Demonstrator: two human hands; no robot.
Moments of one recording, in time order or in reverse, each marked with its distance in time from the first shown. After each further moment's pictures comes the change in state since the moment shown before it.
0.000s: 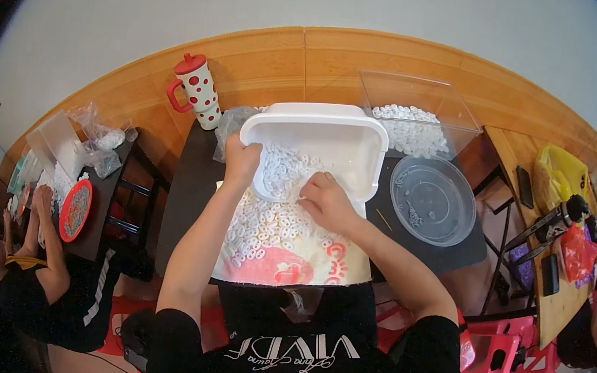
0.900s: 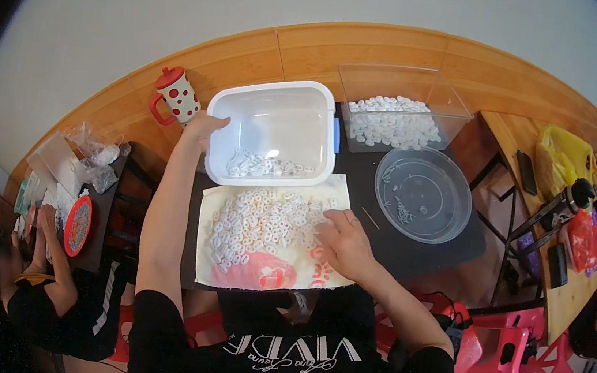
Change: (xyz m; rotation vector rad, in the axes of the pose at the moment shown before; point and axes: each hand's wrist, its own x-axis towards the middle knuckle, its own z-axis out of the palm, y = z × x) left_hand 0.115 -0.005 -0.020 0.042 -0.240 -0.417; right_hand -0.091 -0.040 -0.045 -0.180 0.092 0.098
